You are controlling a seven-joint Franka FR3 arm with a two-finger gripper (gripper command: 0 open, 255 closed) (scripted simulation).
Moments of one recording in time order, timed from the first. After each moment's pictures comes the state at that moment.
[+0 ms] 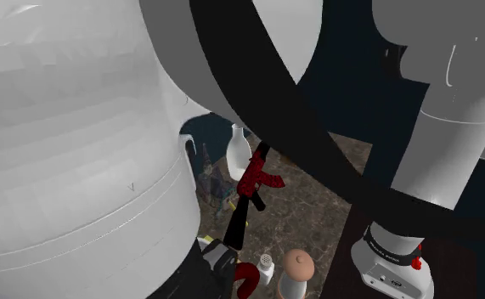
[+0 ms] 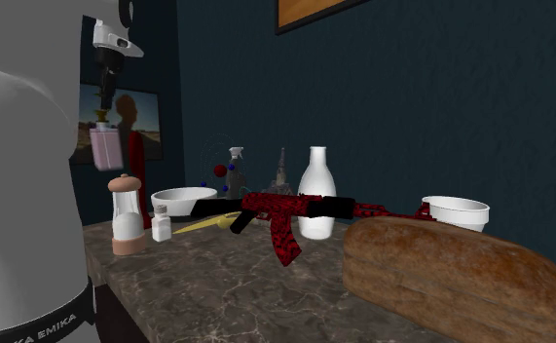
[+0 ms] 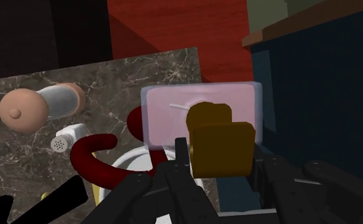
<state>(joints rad) -0.14 0.15 1.44 -1.62 0.00 1.63 1.30</state>
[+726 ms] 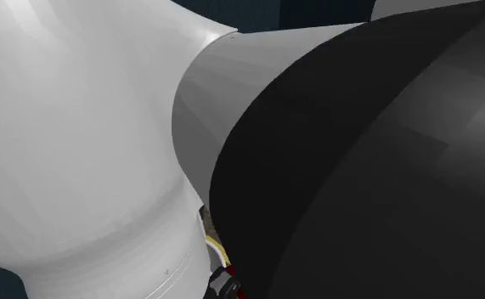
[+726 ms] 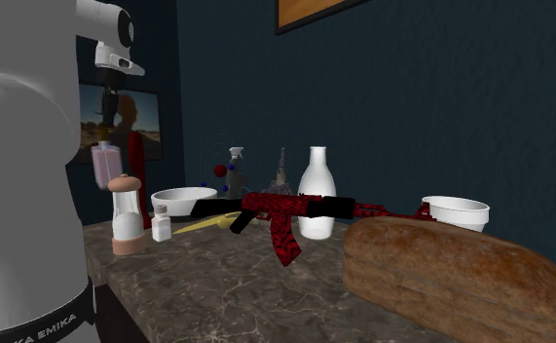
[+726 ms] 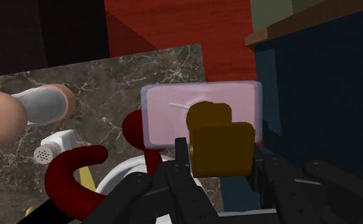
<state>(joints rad) -0.20 0.11 1.47 -1.78 0.04 1.78 1.25</state>
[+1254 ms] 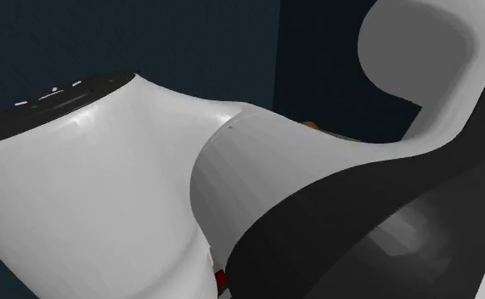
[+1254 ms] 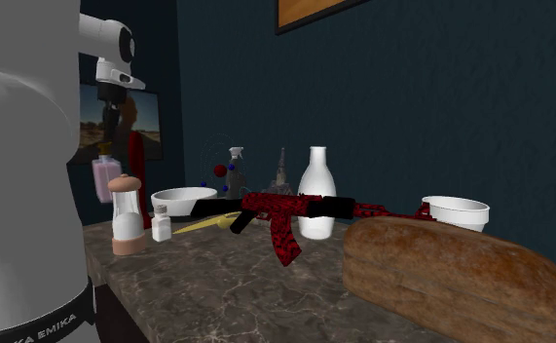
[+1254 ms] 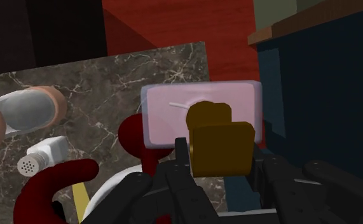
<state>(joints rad) -0.18 0.13 1.45 -1.88 0.02 1.89 1.26</state>
